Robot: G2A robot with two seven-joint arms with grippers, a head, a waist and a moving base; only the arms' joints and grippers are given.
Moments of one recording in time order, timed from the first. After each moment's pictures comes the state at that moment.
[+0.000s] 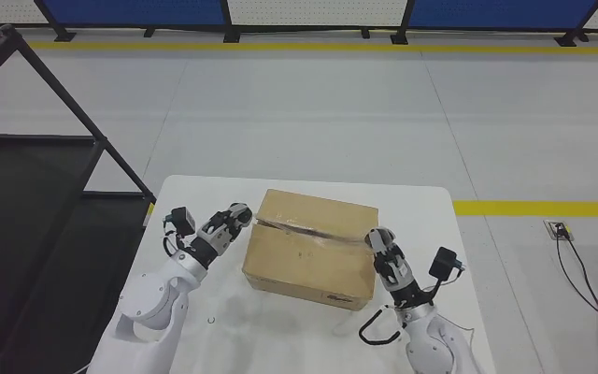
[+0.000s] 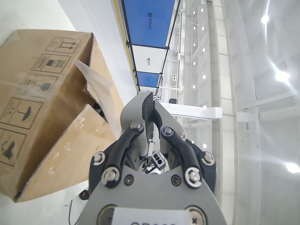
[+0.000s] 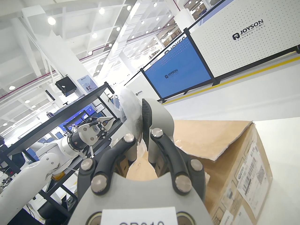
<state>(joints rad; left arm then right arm) 1.07 -1.25 -1.44 -1.63 -0.38 0.18 -0.41 -1.24 -1.40 1.37 -1.50 -0.79 -0.63 -0.29</state>
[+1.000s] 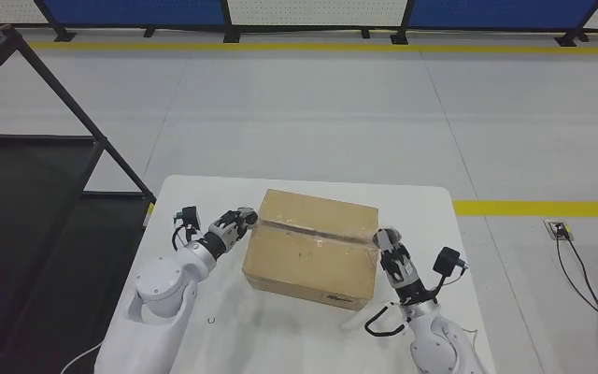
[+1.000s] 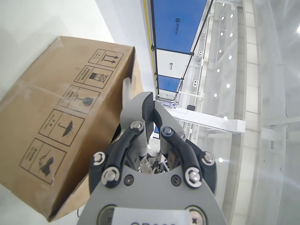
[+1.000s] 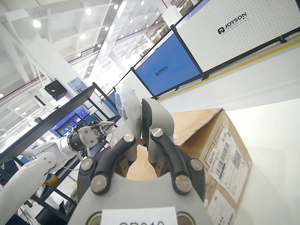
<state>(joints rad) 0.97 -1.25 -1.37 -1.52 -0.30 0.31 -0.40 -1.20 -1.39 1.38 -1.41 -0.75 -0.60 -0.28</state>
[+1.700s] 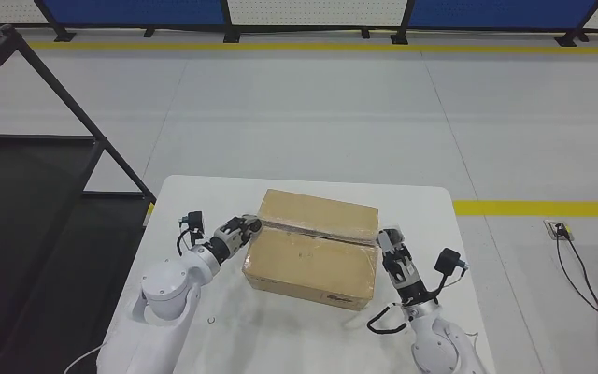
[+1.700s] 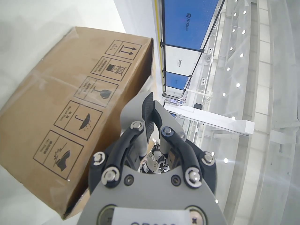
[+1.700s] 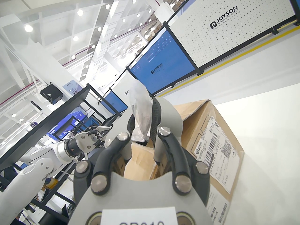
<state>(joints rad) 0.97 -1.25 -1.35 -1.49 -0.28 0.33 -0.41 -1.20 -1.39 1.39 -1.38 -0.70 -0.59 -0.26</state>
